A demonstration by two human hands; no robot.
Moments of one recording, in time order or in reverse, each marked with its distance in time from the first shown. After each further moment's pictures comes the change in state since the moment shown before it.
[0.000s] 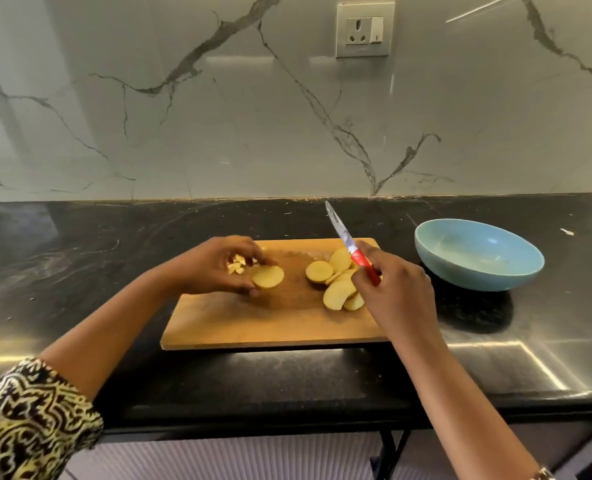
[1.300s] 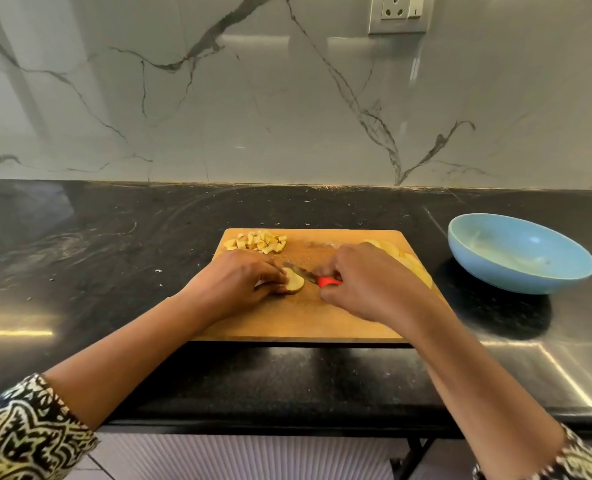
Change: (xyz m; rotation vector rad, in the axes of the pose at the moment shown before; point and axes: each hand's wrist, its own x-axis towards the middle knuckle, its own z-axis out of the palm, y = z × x) left_hand -0.022 0.001 0.037 0.401 0.340 0.233; right_hand 0.023 -0.073 0.000 -0.105 -0.690 -0.222
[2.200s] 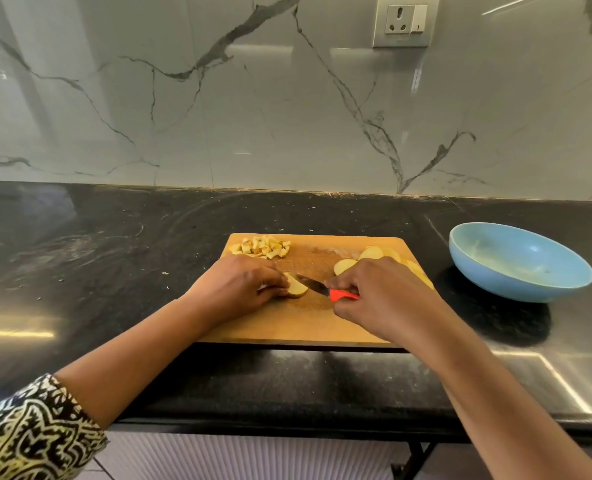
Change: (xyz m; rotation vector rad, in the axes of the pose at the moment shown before) left_hand -0.005 0.000 -0.003 0.034 0.037 0.040; right_hand -0.021 -0.003 -0.005 -0.004 0.019 0.039
